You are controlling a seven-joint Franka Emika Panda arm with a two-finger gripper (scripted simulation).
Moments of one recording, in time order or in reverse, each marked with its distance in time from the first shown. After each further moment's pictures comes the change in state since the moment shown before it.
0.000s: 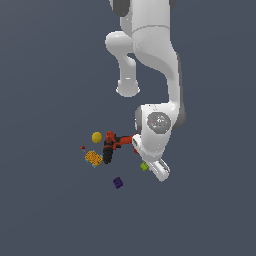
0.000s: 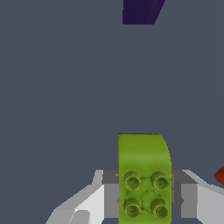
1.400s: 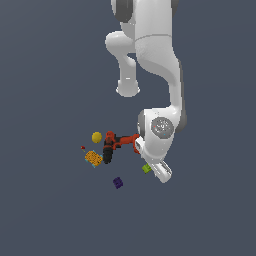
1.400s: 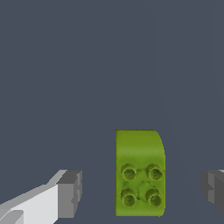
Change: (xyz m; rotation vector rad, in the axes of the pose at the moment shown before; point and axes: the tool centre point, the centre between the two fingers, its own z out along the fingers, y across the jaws) arm -0.012 -0.005 0.021 -0.012 -0.005 0.000
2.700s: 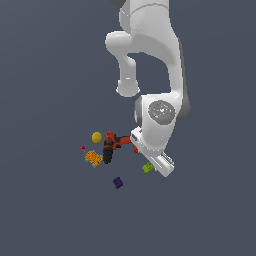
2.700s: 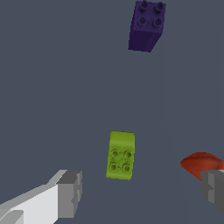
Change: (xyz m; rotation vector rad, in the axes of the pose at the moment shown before) arm 0.014 0.006 -0.066 -0.001 -0.002 -0.100
